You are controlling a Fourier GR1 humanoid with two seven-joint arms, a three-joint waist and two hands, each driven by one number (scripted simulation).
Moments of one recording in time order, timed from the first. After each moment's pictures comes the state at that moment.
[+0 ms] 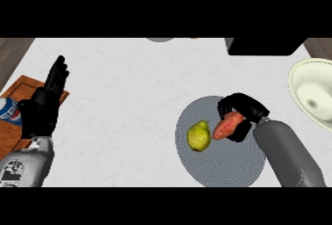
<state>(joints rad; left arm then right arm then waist) -0.23 0.28 -0.01 -1.59 -0.11 0.18 0.18 -0.54 -0.25 0.13 -0.82 0.79 0.27 -0.37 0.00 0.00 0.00</state>
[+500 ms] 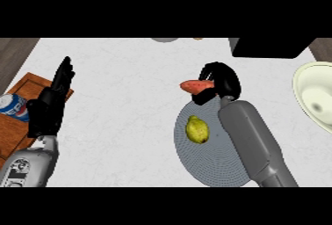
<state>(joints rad) -0.24 0.26 -0.02 -1.57 -0.12 0.17 0.17 -0.72 -0.03 0.03 -0.88 0.78 -0.16 0.36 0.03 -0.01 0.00</state>
